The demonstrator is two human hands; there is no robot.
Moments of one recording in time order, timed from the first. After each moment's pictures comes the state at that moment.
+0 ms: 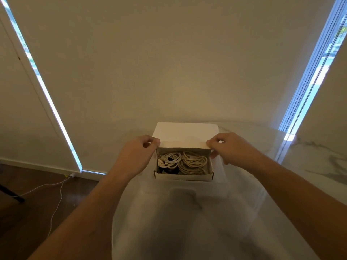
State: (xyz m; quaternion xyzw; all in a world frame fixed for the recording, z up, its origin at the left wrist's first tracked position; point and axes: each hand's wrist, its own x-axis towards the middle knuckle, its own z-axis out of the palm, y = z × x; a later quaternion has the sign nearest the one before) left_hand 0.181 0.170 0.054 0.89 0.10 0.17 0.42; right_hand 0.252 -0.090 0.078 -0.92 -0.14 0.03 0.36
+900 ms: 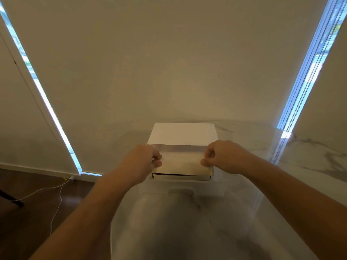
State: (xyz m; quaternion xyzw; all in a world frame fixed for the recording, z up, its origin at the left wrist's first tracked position) left_hand 0.175 0.156 0.057 0.98 0.03 0.06 0.21; right_hand 0.240 -0.088 0.076 -0.97 -0.20 0.06 0.13
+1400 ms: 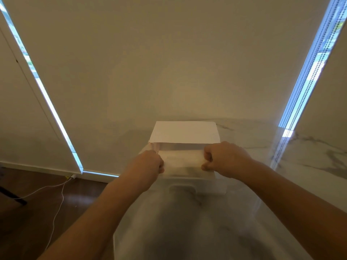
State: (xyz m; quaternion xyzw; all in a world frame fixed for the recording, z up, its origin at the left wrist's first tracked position) left_hand 0.174 0.147 0.037 1.00 0.02 0.02 0.07; right_hand 0.226 -0.080 0.072 -0.97 -0.23 0.02 0.02
